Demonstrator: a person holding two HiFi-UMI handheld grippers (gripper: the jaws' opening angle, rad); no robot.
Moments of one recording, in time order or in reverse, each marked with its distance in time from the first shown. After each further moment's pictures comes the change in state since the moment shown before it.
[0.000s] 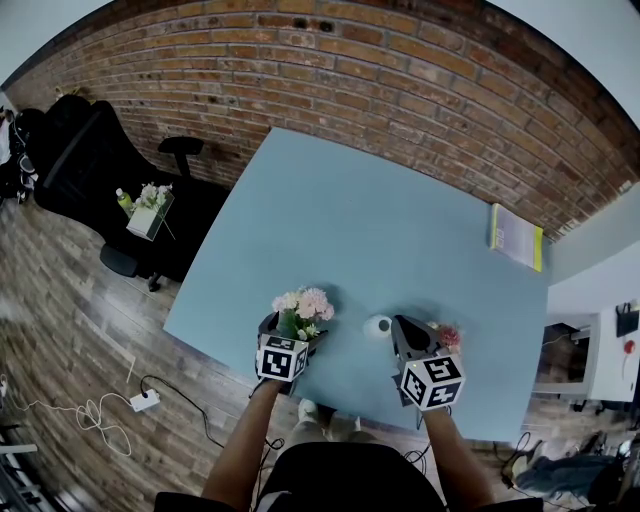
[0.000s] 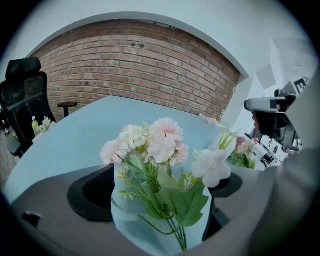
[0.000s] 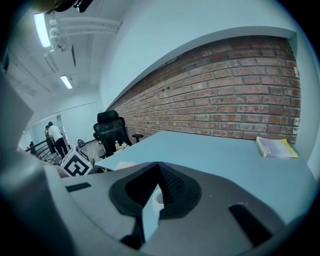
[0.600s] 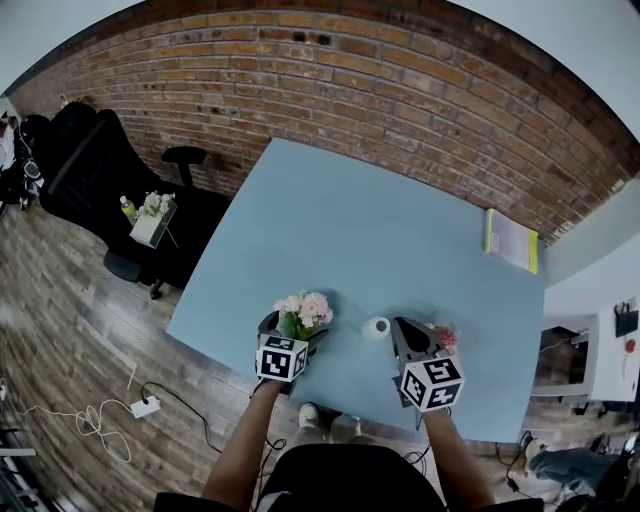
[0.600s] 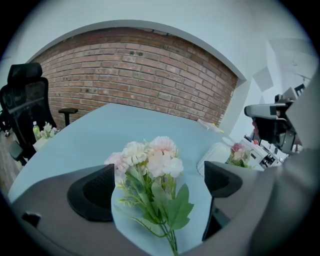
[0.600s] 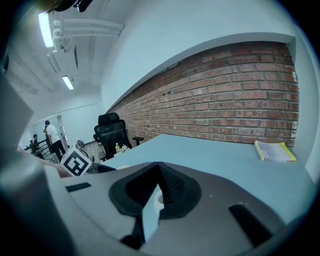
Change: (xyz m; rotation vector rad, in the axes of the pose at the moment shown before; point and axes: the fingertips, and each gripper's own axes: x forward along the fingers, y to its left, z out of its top) left arm -0.016 -0.009 0.019 0.011 -0.053 -0.001; right arm -0.016 0.003 0.008 -0.014 -0.035 -0.005
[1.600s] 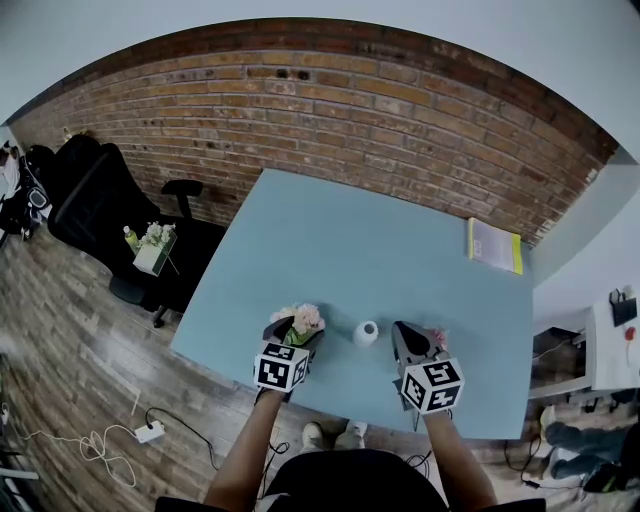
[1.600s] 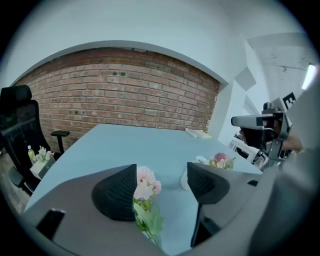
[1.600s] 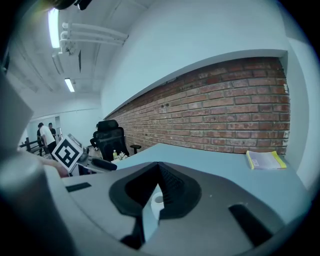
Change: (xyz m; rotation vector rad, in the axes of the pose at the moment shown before) left arm -0.049 -0.050 0.054 0.140 -0.111 -0.050; right arm -0.048 -0.003 0.022 -0.026 -0.103 -0.039
